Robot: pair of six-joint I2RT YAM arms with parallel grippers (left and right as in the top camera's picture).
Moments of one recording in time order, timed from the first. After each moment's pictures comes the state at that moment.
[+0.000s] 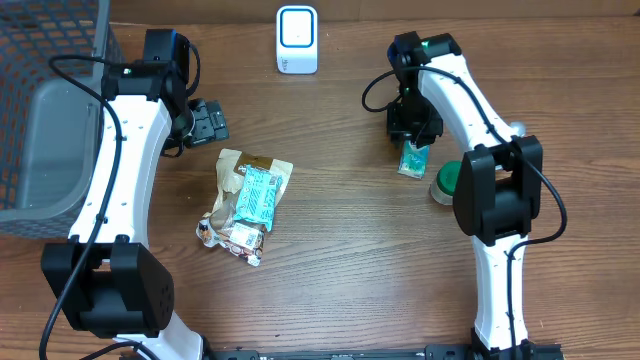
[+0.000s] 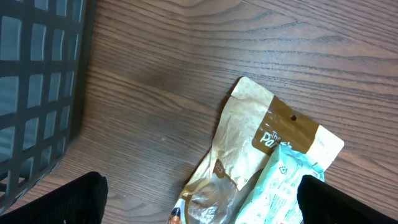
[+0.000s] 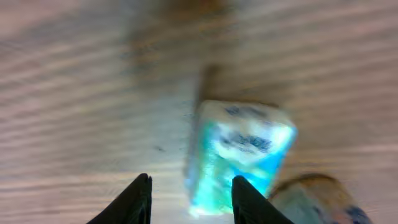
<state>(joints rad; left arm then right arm) -0.03 1.81 1.68 -1.22 -0.13 -0.36 0.26 2.37 2.11 -1.41 0.01 0.36</state>
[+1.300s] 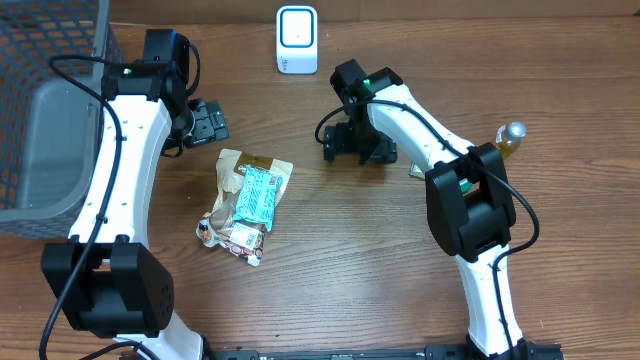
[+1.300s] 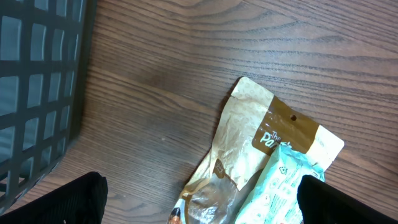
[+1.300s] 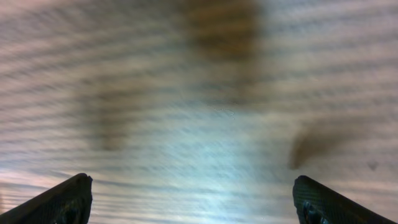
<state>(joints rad) -0.03 1.81 1.68 -1.22 -0.13 -0.36 0.45 2.33 1.92 -1.14 -0.07 0.49</state>
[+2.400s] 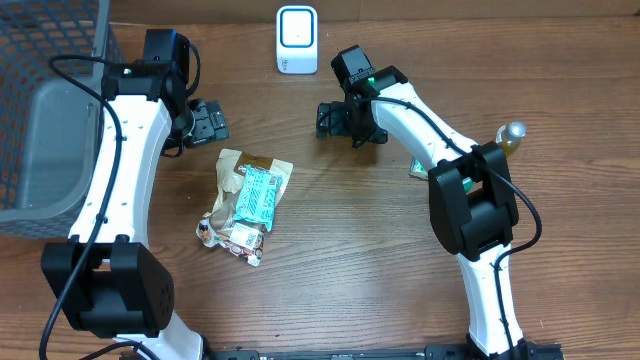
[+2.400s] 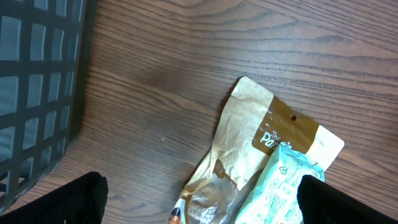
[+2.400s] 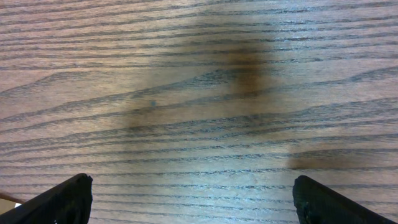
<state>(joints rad) -0.03 1.81 1.68 -1.22 -0.13 -0.36 0.44 2.33 1.92 -0.89 -0.09 0.49</state>
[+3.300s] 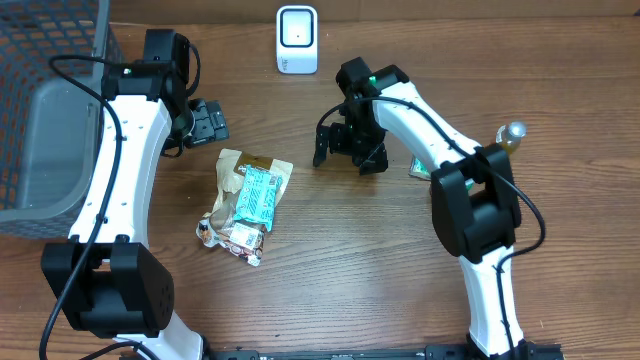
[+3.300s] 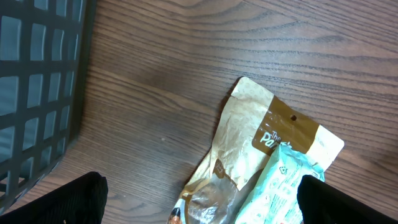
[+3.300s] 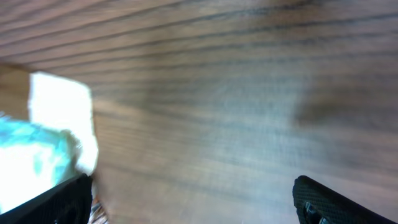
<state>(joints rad) -0.03 1.81 1.68 -1.22 -0.13 -0.36 0.44 2.28 1.91 -1.18 -0.36 0.49</state>
